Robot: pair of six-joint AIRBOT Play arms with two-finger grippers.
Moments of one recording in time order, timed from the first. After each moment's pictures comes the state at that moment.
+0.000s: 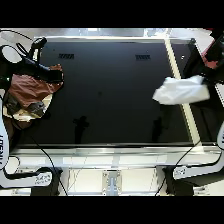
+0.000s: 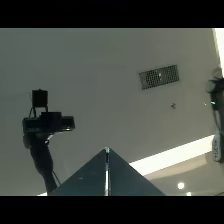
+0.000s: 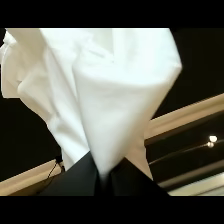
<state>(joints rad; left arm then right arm) 0.02 -1.41 1.59 1.20 -1.33 -1.30 -0.40 -1.53 1.87 -1.58 1.66 1.65</state>
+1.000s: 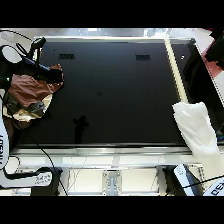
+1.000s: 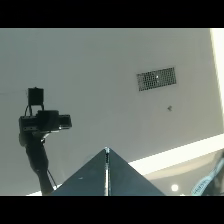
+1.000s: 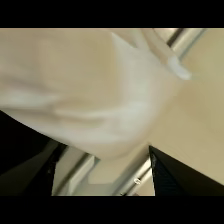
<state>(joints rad) 0.02 -1.41 1.59 1.20 -1.33 -1.34 -0.92 -0.85 1.02 -1.54 1.45 1.57</state>
